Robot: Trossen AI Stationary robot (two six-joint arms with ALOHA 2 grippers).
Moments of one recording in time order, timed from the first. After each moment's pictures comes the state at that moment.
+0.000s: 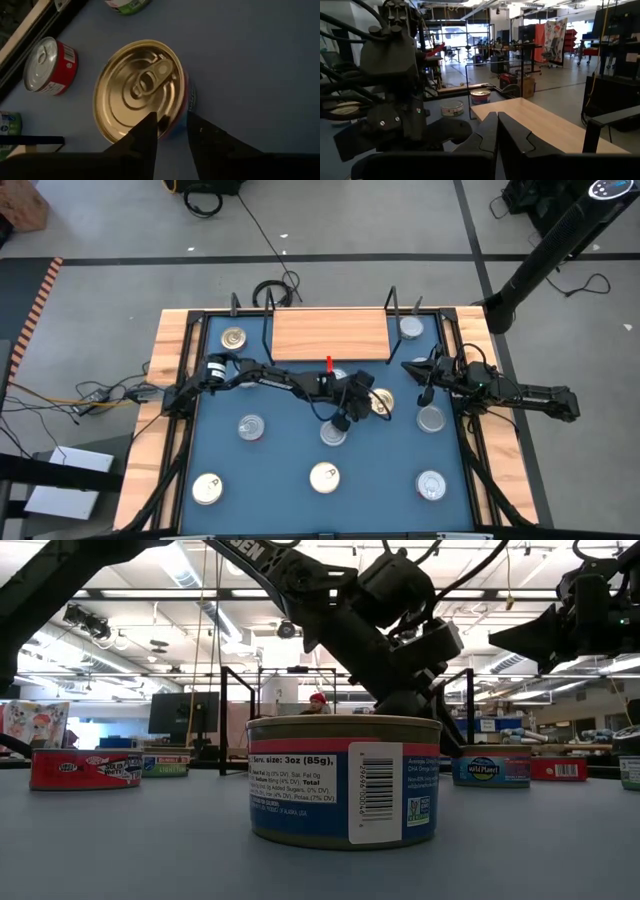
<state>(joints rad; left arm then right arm) 0.00 2.24 1.63 -0.11 -0.03 0.73 -0.15 0.02 0.01 0.08 0.21 0.05</state>
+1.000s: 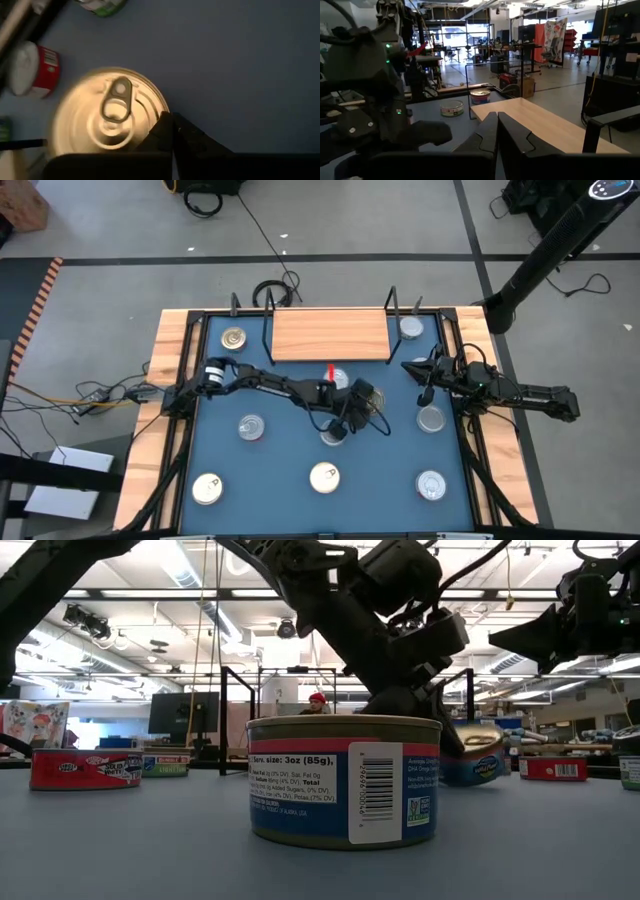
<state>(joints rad) -0.06 2.23 1.65 -0.22 -0.09 0.71 -0.15 0.02 0.01 0.08 0.21 0.05</state>
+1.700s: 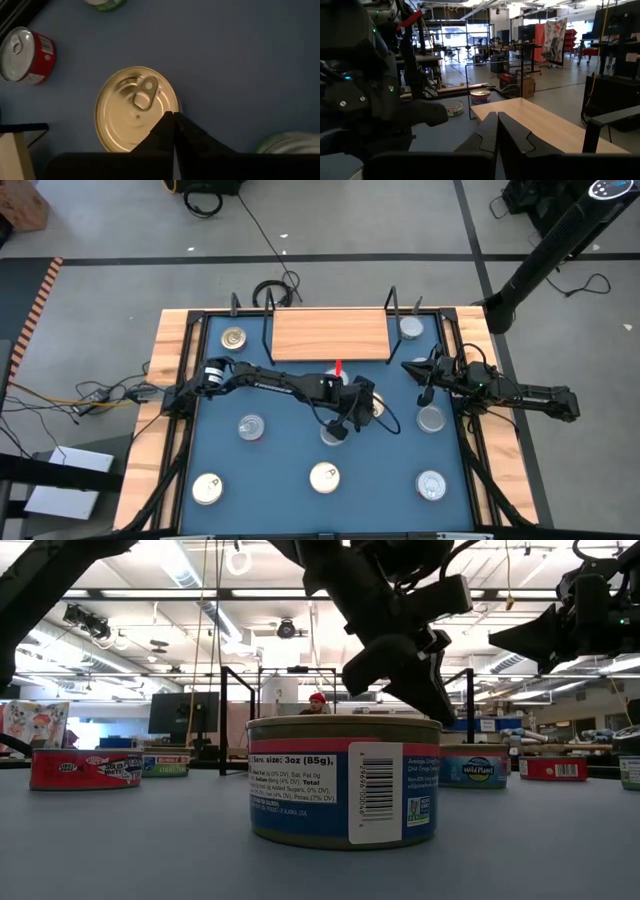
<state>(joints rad) -0.07 2.23 1.84 -0.52 -0.06 0.62 -0.15 0.02 0.01 0.08 0.21 0.05</state>
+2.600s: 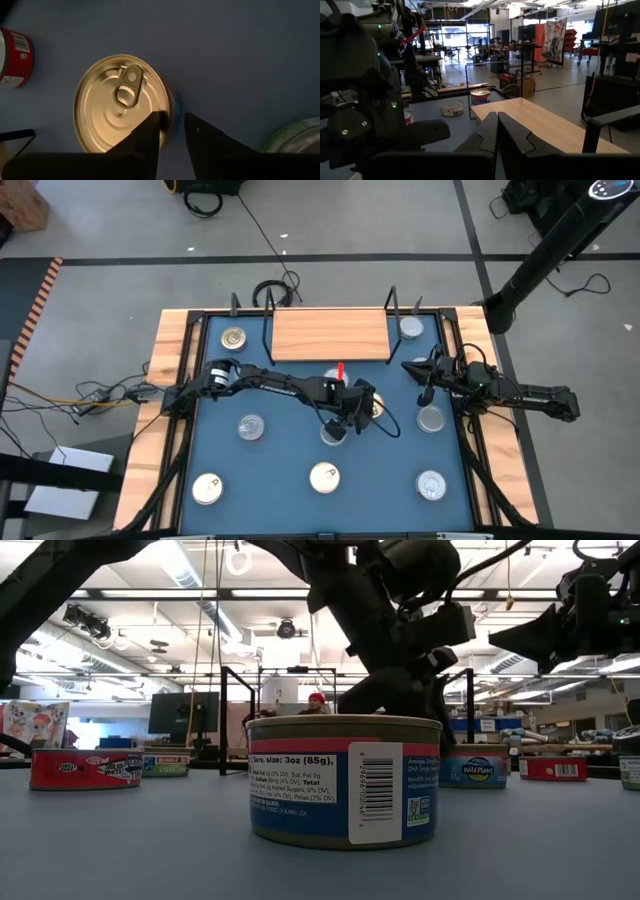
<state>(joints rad) -0.06 2.28 1.84 -0.51 -0.08 0.71 -0.15 0.02 0.01 0.08 0.21 0.05</state>
